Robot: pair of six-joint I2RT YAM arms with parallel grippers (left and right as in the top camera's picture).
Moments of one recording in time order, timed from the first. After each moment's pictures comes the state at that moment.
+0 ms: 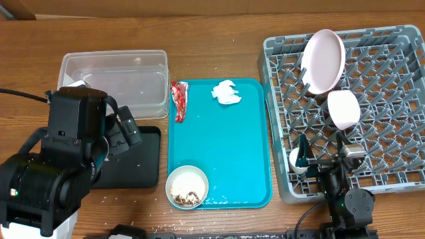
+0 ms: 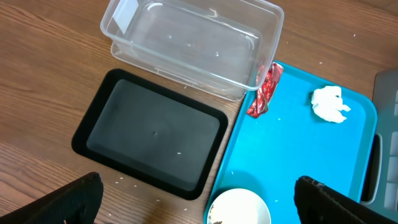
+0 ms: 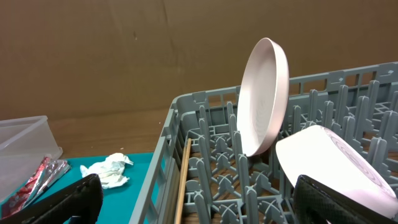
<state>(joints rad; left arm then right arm) -0.23 1.15 1.73 -1.57 -0.28 -0.58 0.10 0.01 0.02 -0.03 -0.01 0.17</state>
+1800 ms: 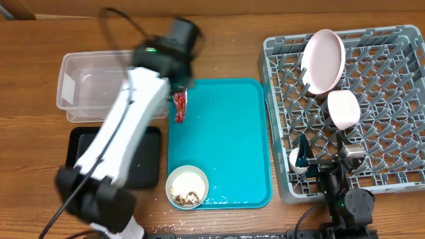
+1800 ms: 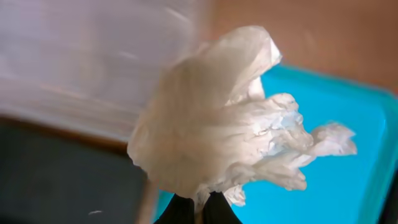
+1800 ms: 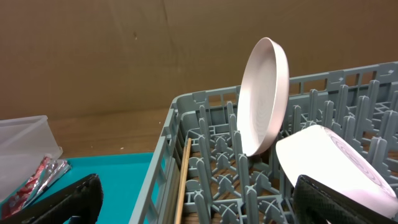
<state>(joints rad) -0.35 1.79 1.81 -1.27 -0.26 -0.62 0.10 0.01 0.02 -0.03 -0.01 0.17</state>
